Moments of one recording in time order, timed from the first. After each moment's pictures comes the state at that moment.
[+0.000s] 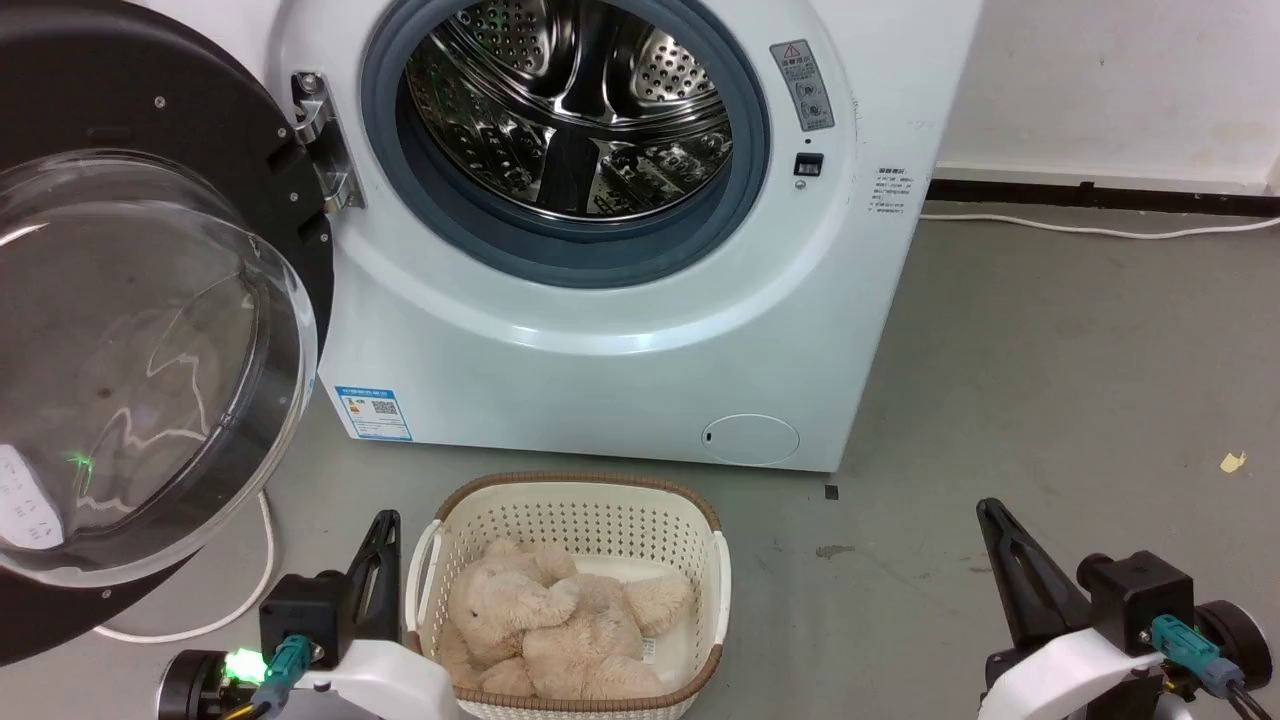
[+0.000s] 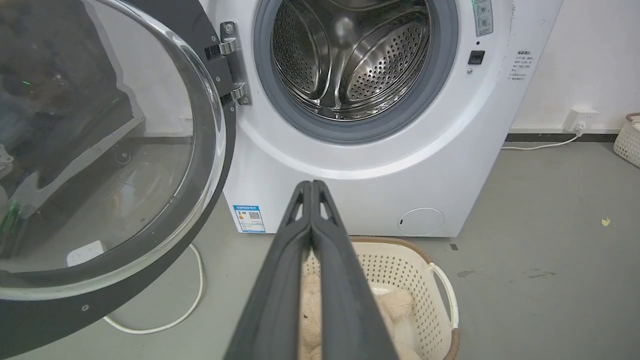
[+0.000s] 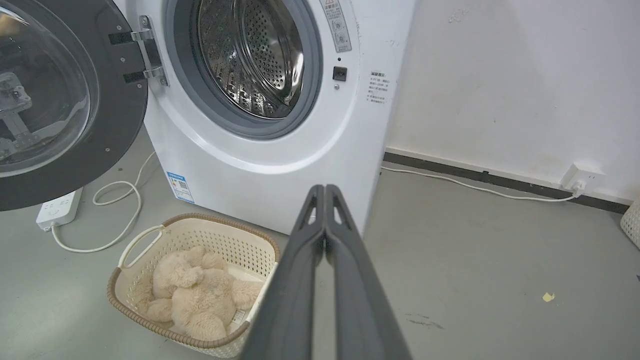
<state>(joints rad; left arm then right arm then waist) 0.02 0.06 -0.02 0.01 -0.02 0.01 -0.02 0.02 -0.05 0.00 0.00 0.01 0.13 -0.02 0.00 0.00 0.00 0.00</state>
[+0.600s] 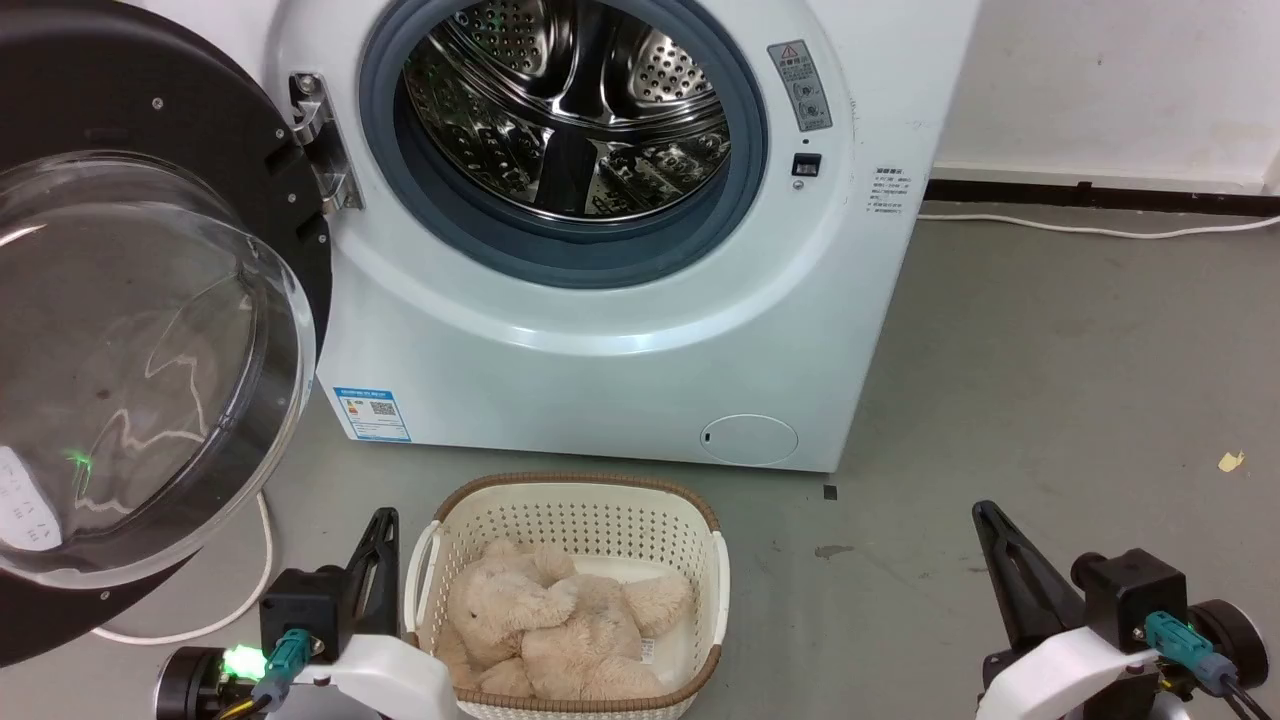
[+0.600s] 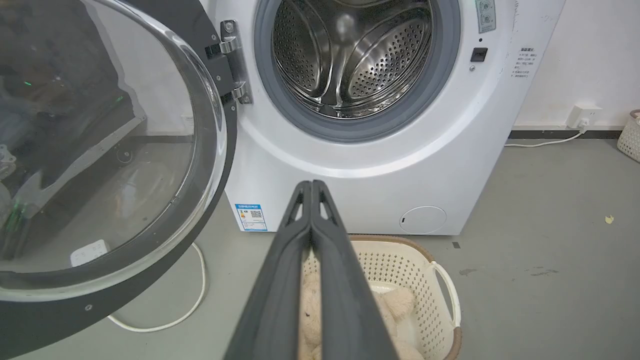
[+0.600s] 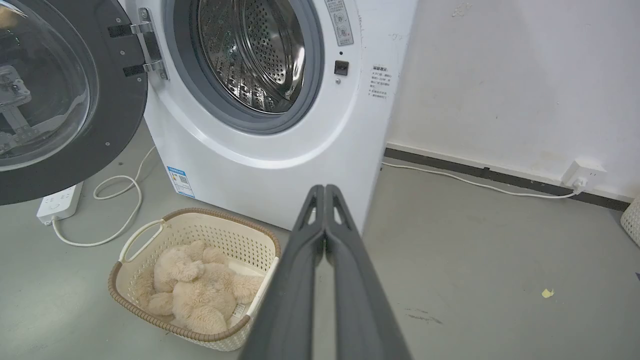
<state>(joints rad) 0.02 0.05 0.00 0.00 0.00 0.01 0.00 0.01 -0.05 0.00 0.00 0.01 0.13 0.00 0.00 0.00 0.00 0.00</state>
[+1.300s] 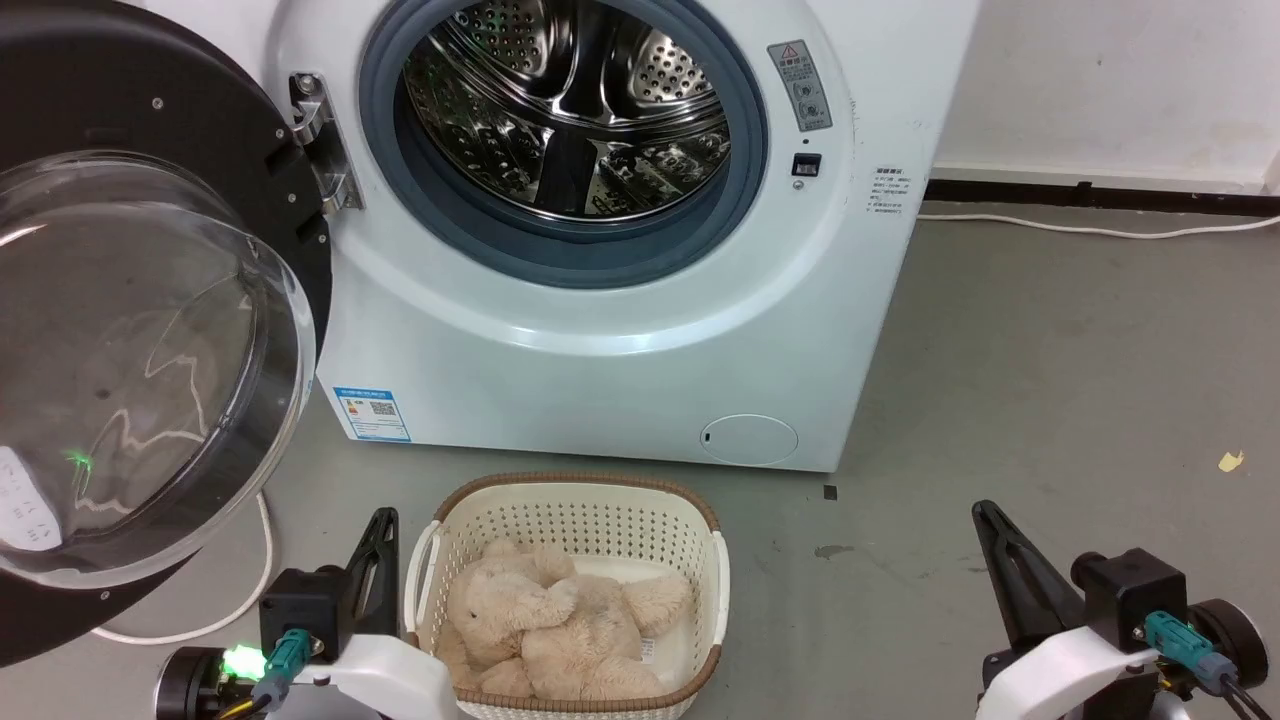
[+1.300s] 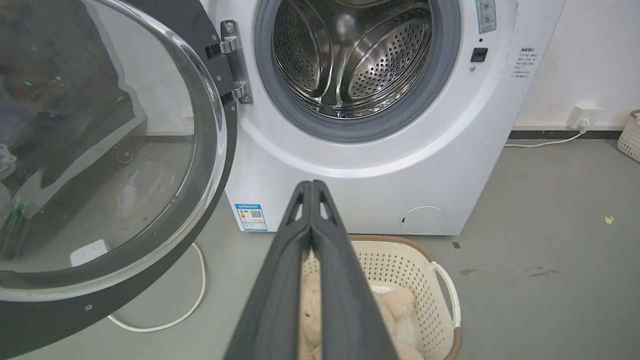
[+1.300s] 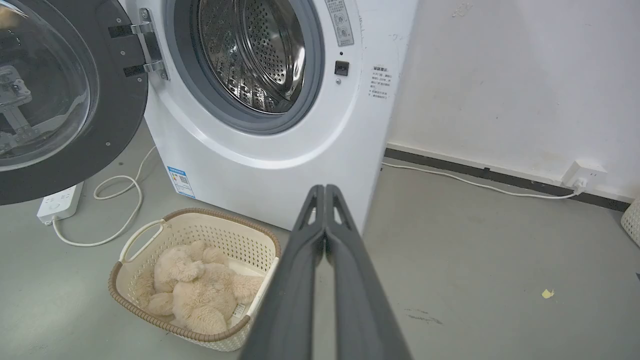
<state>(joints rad) 0.01 0.05 0.00 0.00 0.00 0.01 0.00 0.01 -0.05 0.00 0.00 0.01 0.13 0.00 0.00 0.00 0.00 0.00</state>
